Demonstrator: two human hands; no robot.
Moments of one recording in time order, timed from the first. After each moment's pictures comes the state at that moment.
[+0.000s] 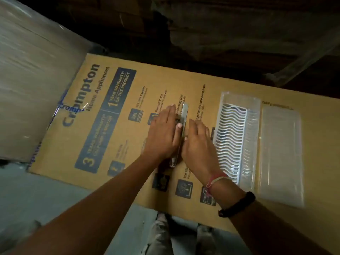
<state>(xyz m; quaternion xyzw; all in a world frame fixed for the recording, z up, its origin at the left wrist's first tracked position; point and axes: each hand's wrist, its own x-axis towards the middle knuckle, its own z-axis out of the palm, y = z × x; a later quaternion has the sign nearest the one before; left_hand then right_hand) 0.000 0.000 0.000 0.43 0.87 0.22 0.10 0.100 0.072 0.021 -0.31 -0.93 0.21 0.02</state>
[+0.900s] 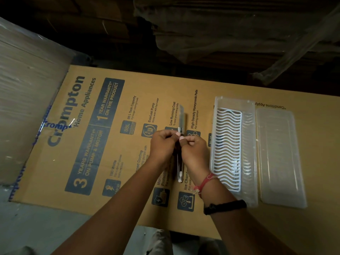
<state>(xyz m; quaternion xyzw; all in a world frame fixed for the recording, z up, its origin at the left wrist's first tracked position) -0.003 0.021 -0.003 0.03 0.75 0.54 0.39 0.068 0.075 -0.002 -0.58 -0.59 0.55 0.12</state>
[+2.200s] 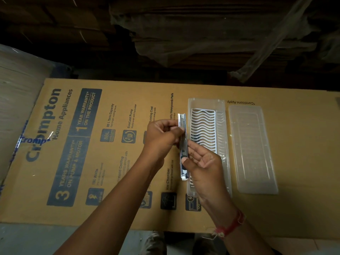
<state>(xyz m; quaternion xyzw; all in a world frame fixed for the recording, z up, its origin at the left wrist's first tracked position) 0.029 0.065 0.071 0.07 0.70 0.58 0.41 0.158 0.082 0.066 -0.46 -0.50 0.70 0.22</state>
